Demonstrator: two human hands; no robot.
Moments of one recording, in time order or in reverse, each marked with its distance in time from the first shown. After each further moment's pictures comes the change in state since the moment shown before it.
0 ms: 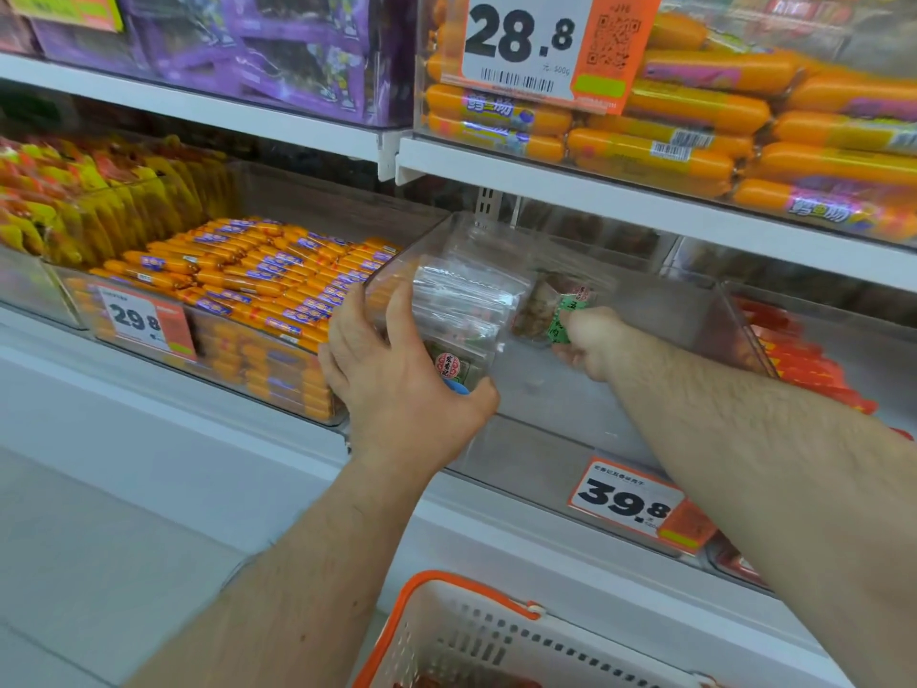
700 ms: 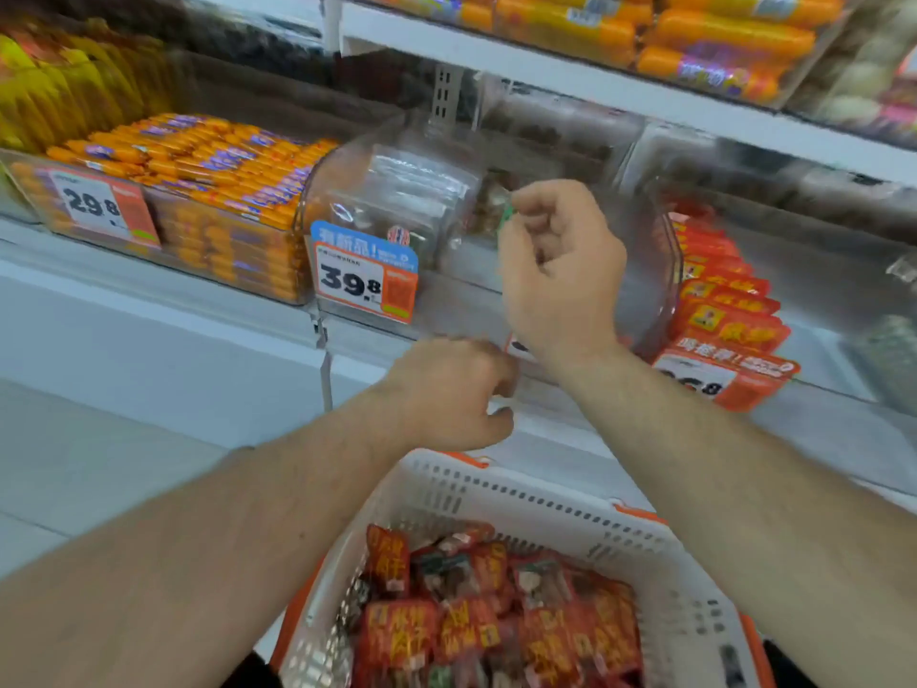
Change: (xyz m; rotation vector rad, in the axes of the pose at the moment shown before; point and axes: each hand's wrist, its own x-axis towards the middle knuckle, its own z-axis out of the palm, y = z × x) left_hand -0.080 0.025 -0.015 0.103 -0.707 0.768; right_hand -0.226 0.034 -0.037 0.029 0.167 -1.169
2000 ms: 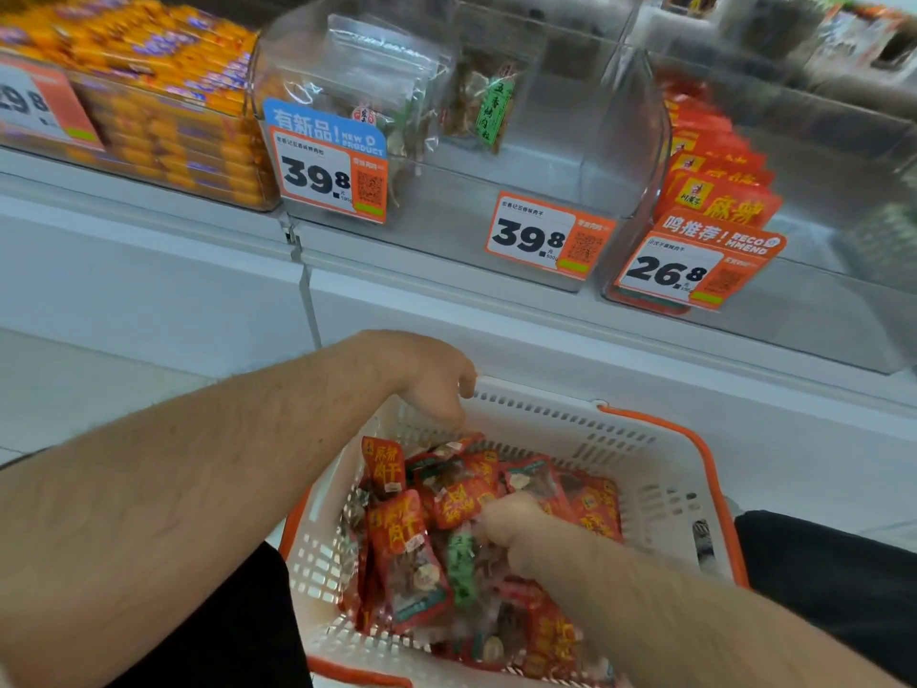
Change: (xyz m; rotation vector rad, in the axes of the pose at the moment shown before) left_hand -0.021 0.016 0.049 -0.073 -0.944 -0.184; right_hand -0.269 0.058 -0.063 -0.459 -1.043 1.599
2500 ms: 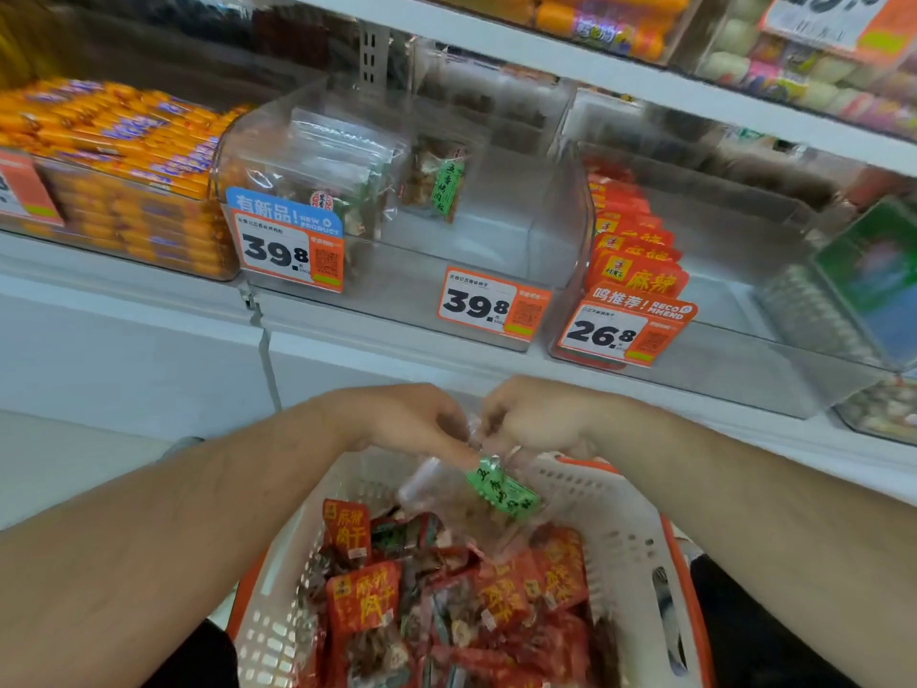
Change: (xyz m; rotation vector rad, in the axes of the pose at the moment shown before) left_hand -0.003 0.009 -0.010 -0.613 0.110 0.236; right_hand -0.091 -0.084 -0.151 -0.290 0.023 -0.487
